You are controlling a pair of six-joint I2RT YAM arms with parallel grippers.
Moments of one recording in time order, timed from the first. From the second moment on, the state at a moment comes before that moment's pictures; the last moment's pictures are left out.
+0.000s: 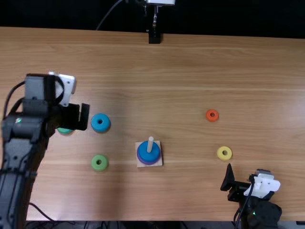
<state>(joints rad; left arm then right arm) -0.08 1.49 1.37 -0.90 0.06 0.08 -0.11 0.01 0.12 -0.45 0.02 0.01</state>
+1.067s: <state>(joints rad) -0.20 1.98 1.43 -0.90 0.06 0.01 -0.11 0.01 0.12 -0.45 0.02 0.01</state>
